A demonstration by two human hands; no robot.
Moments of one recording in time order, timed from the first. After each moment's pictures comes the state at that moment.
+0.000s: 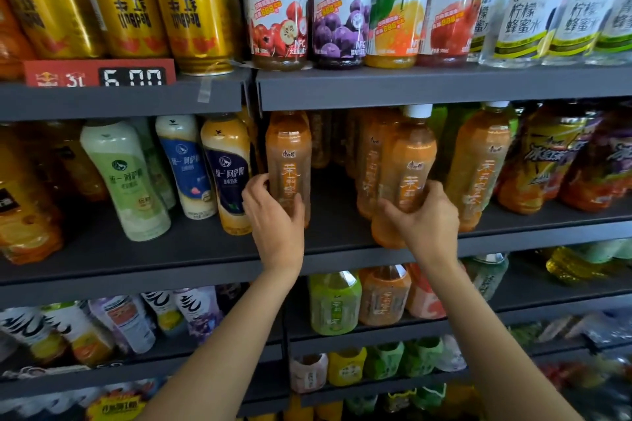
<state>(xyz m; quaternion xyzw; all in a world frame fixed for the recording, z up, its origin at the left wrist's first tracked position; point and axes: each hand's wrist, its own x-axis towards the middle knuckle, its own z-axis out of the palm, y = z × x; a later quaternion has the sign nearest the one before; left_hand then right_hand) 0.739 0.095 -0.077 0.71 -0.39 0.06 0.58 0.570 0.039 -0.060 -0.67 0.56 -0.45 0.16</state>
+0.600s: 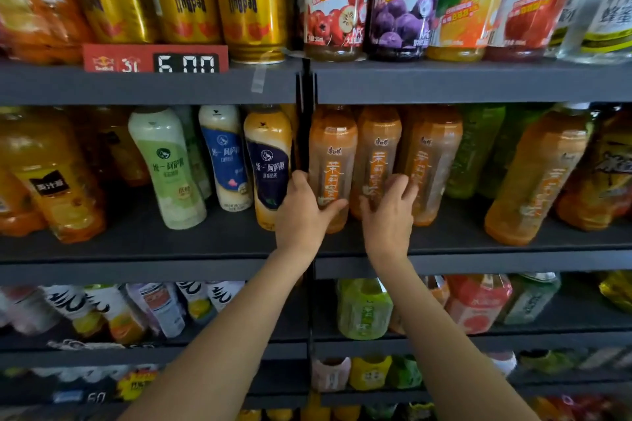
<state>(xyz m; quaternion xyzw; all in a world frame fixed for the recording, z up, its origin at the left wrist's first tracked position) 0.777 0.089 -0.071 0.77 -0.46 0.00 0.44 0.675 0.041 -0.081 -0.70 0.53 -0.45 0.17</state>
